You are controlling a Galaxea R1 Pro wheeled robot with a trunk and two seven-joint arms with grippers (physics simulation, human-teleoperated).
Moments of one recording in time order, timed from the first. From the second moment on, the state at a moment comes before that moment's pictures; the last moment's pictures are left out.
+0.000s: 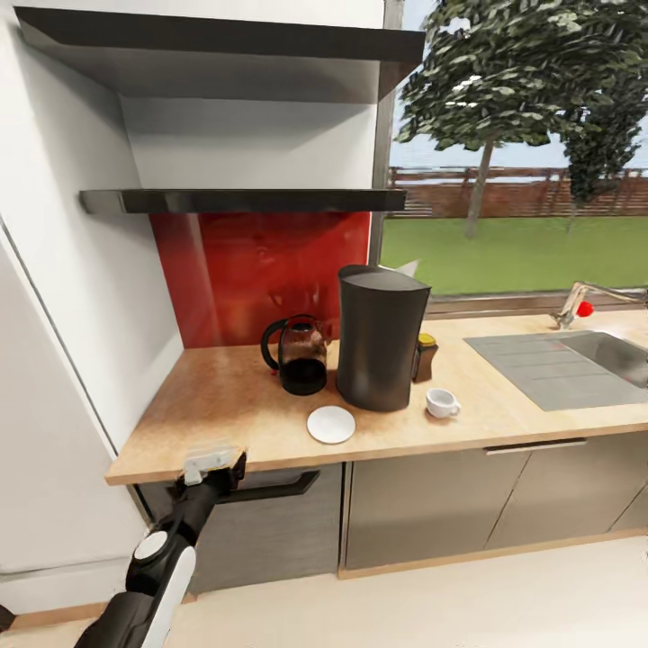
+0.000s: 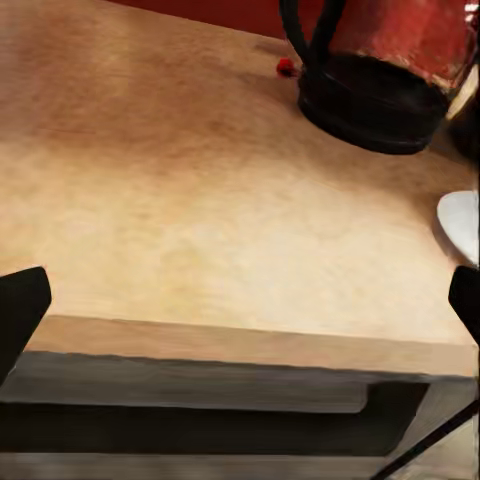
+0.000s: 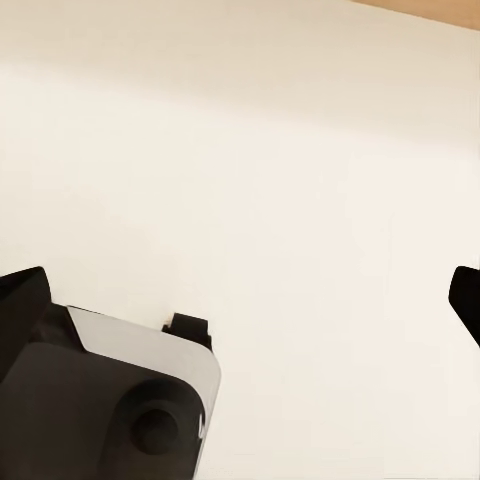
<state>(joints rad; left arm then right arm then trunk) -0.21 -0.03 -0.05 -1.44 0.22 0.24 0.11 -0.12 -0.03 0.09 -0.31 0.20 -0.14 -0.04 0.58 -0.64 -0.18</state>
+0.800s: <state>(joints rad) 0.08 0.12 -0.04 -0.46 0.20 -0.07 0.07 -0.12 -0.03 0.08 -0.31 0.19 -0.14 -0.04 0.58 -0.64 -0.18</state>
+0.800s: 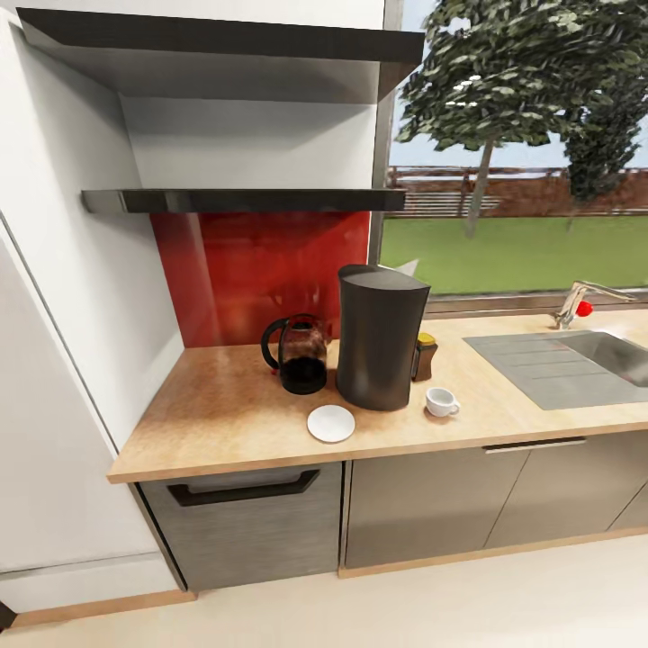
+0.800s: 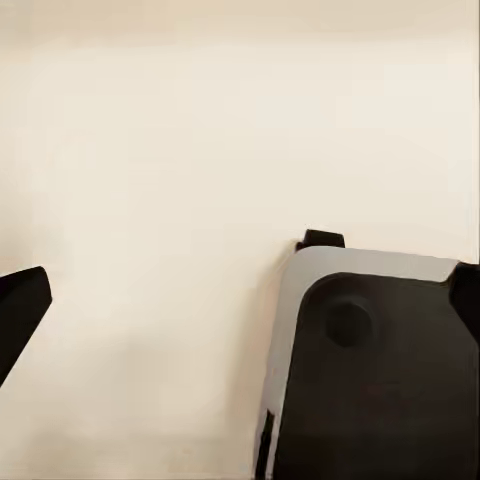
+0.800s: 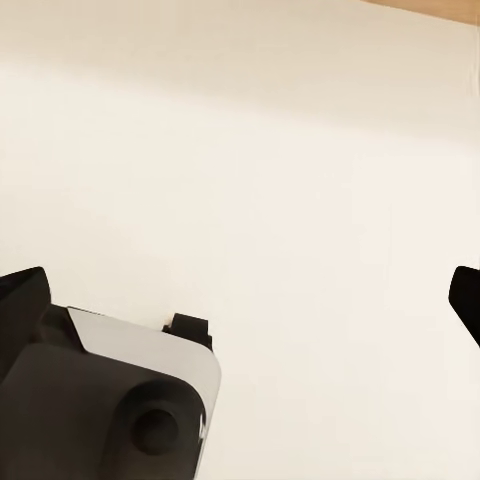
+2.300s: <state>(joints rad) 0.08 0.17 -0.05 -0.10 0.20 -0.06 0.26 -0.42 -0.03 0.08 -1.23 -0.19 0.40 -0.23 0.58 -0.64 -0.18</state>
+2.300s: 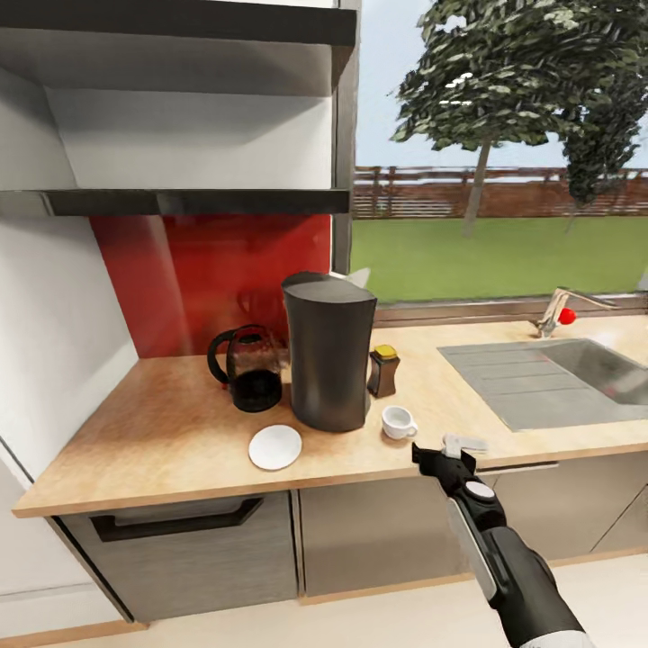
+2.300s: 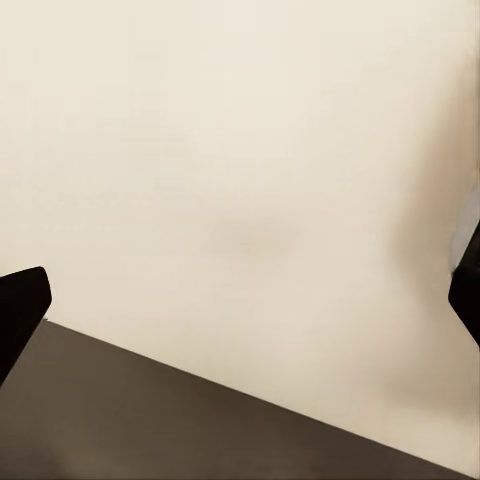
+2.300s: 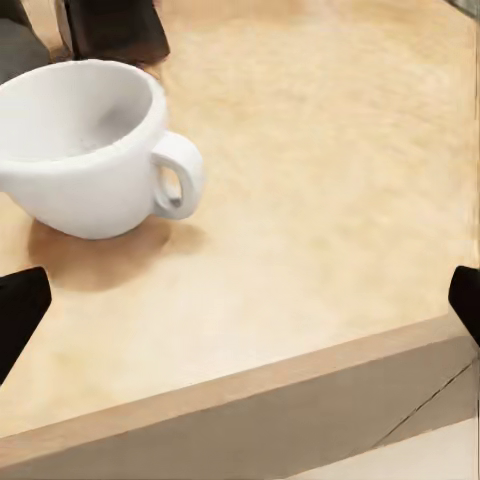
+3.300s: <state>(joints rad) 0.12 0.17 -0.05 0.01 0.20 -0.04 0.26 -0.57 0.01 0.14 -1.36 -0.17 0.86 -0.24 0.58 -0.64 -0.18</state>
